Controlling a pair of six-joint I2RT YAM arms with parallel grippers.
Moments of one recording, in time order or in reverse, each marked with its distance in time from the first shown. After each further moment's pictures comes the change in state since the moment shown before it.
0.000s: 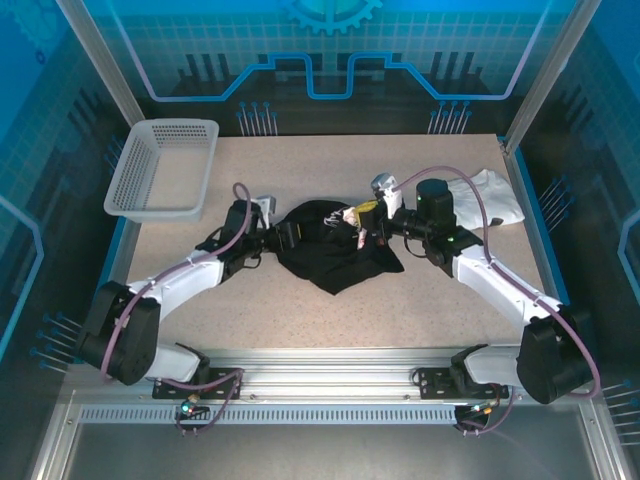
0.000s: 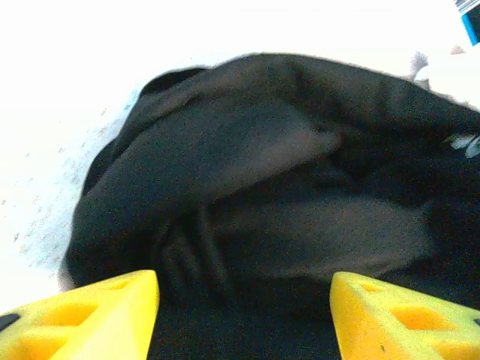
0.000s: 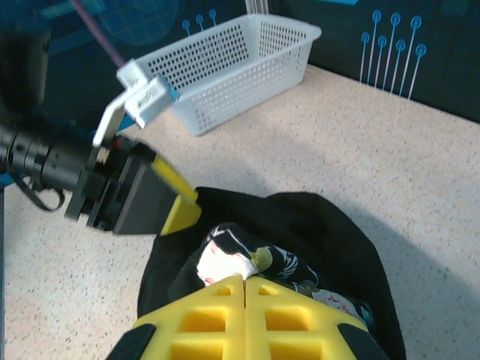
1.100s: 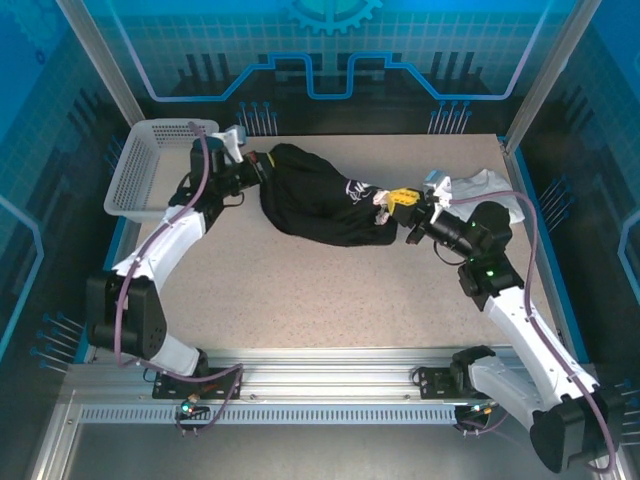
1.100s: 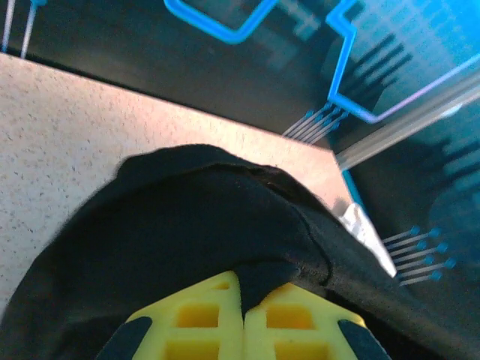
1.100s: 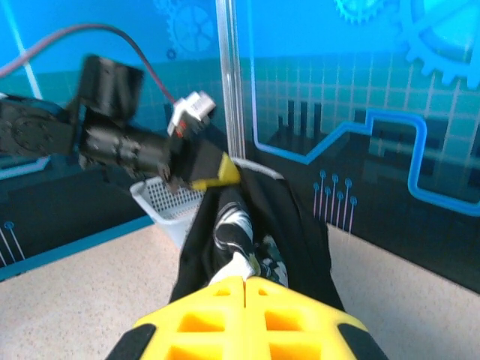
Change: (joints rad) left arm 0.232 0.092 0.387 0.014 0.211 -0.127; right arm -0.129 -0.359 -0.139 0.212 -0.039 0.130
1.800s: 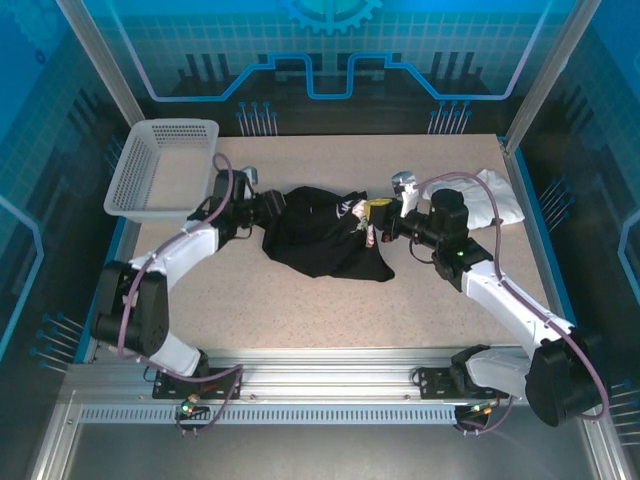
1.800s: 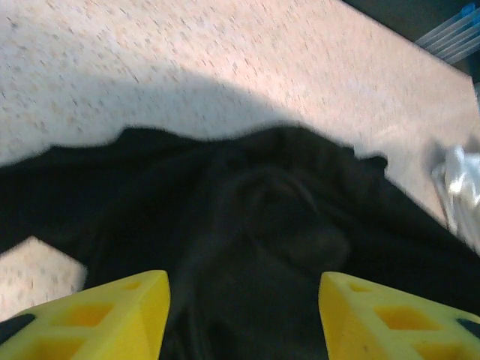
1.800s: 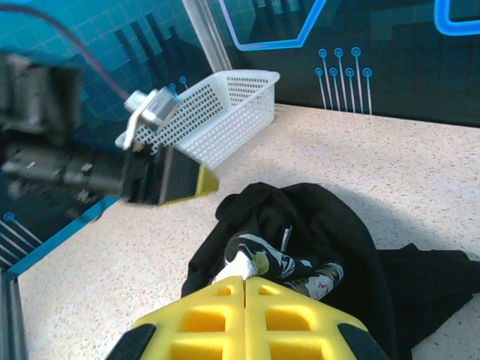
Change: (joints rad) left arm -0.126 -0.018 -0.215 -0.128 -0.212 0.061; right arm 0.112 0.246 0.046 -0.068 0.134 0.159
